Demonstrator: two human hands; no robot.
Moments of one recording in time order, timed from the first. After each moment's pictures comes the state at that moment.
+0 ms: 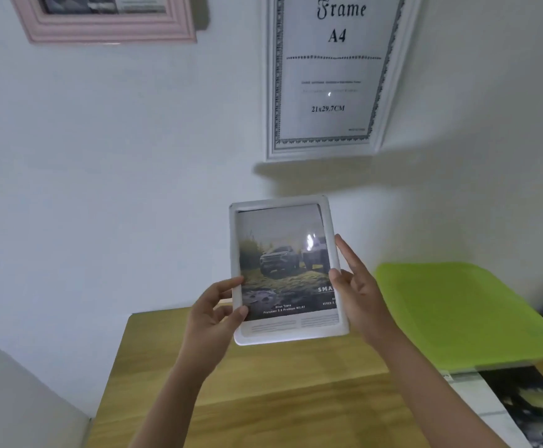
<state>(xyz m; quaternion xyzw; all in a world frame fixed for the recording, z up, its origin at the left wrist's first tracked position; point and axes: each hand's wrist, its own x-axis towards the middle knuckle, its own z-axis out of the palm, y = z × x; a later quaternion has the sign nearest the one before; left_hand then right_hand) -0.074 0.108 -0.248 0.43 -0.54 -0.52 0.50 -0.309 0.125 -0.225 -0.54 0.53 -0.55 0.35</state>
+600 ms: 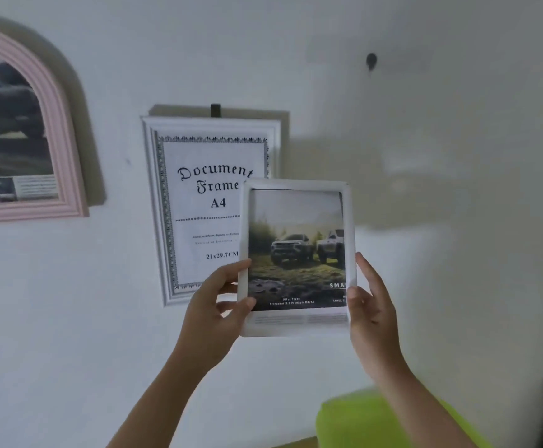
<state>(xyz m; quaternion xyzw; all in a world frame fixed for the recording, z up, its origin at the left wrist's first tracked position) -0.262 0.036 -0.072 0.29 -0.72 -0.28 0.56 -0.480 0.082 -0.099 -0.54 0.45 -0.71 0.08</state>
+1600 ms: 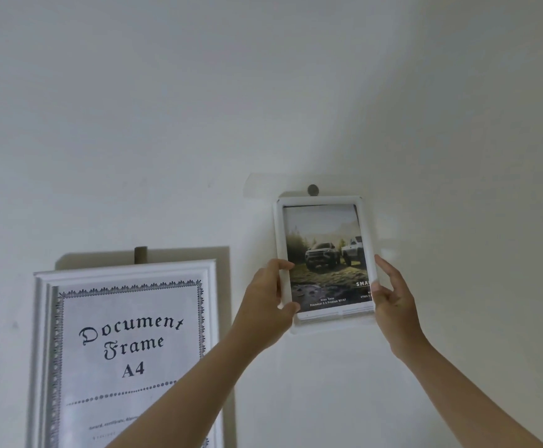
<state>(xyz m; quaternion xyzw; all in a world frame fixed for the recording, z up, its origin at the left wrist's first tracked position) -0.450 -0.088 0.105 0.22 -0.82 -0.09 0.52 -0.667 -0.046 0.074 -0.51 0.40 -0.76 -0.01</state>
